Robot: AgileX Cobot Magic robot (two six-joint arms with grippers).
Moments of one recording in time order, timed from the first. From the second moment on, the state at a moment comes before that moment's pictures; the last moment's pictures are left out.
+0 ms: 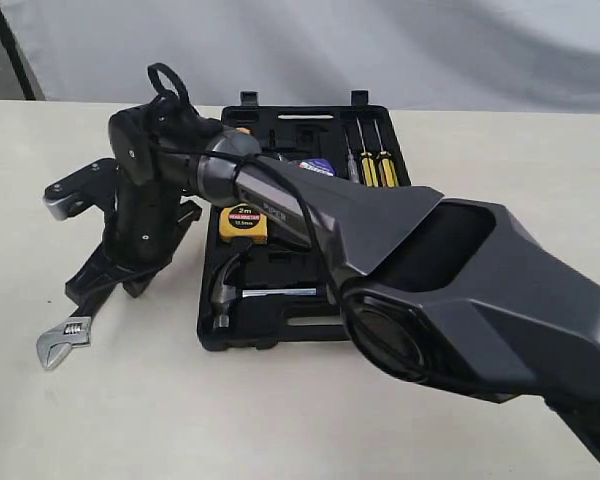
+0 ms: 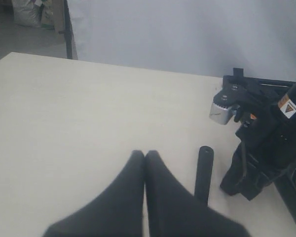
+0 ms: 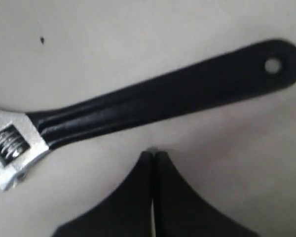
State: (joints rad) left arm -0.40 1.30 -0.96 0.82 0.66 -0.60; right arm 0.76 2.65 -2.42 0.18 1.16 -0.17
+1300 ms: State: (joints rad) left arm -0.40 1.30 -0.96 0.82 0.66 -0.60; right arm 0.76 2.65 -2.41 0.06 1.11 -0.18
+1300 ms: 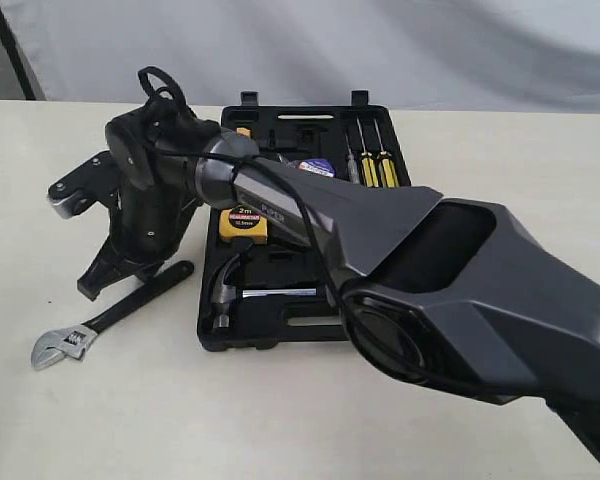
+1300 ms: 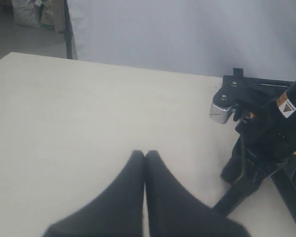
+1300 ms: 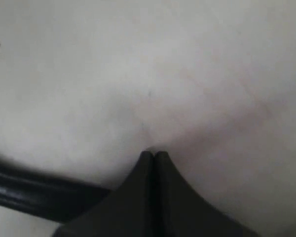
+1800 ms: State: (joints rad) left arm -0.40 1.30 -0.96 0.82 0.66 -0.60; right arm 0.76 2.56 -2.42 0.06 1.22 -0.28
